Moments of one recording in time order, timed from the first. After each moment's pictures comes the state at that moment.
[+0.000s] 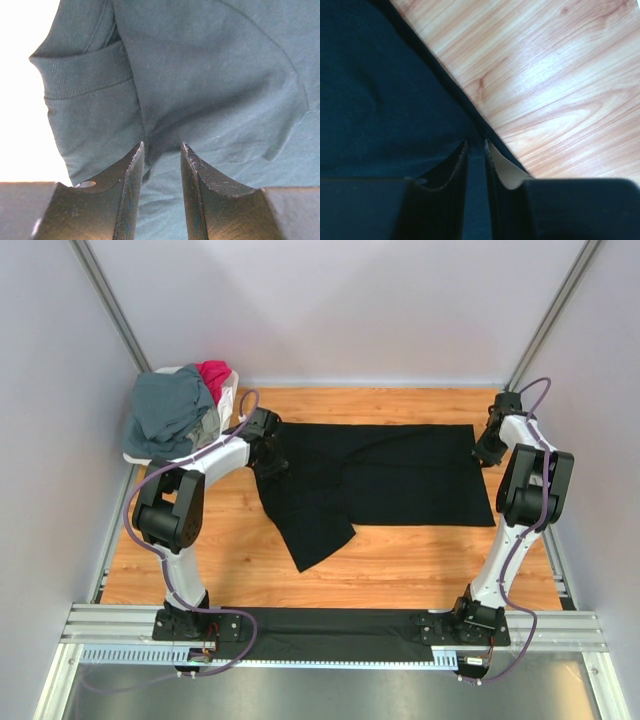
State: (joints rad) left arm -0.37 1.87 1.31 -0.48 -0.01 -0.73; right arm -0.26 2.11 1.61 -0.68 0.10 0.38
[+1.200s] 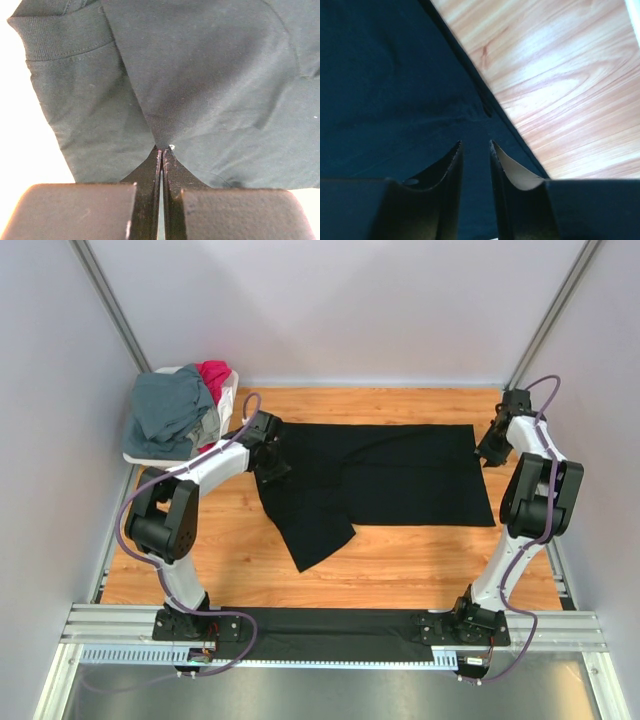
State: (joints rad) left arm -0.41 1.80 1.25 -0.51 0.01 -0.72; right arm -0.27 1.98 1.56 -0.71 0.04 0.35
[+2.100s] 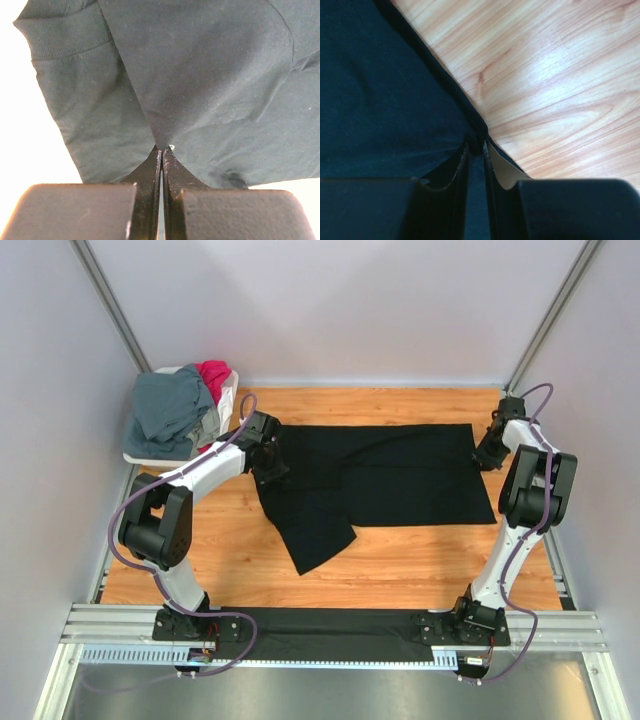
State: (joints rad) left arm -0.41 1.74 1.23 -0.53 0.03 -0.72; right arm -0.28 2.09 1.55 -0.64 0.03 0.35
